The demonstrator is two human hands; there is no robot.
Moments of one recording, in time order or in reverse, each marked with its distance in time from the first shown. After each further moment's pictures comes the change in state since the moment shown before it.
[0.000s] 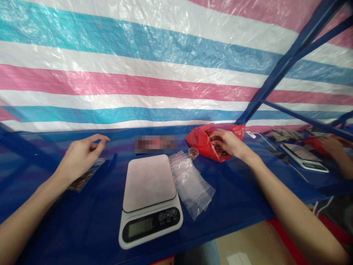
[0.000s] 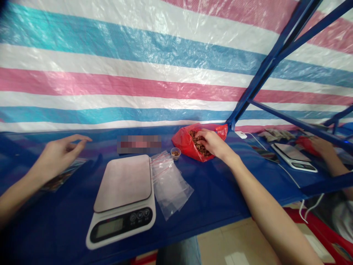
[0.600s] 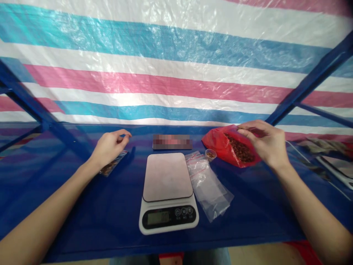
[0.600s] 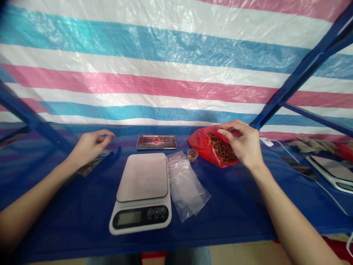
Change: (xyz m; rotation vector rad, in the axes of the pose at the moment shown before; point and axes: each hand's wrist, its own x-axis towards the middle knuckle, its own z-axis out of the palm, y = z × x) left_hand 0.004 0.007 0.003 -0.007 0.035 -0.016; right_hand 0.001 -0.070 -0.021 0.179 0.542 0.050
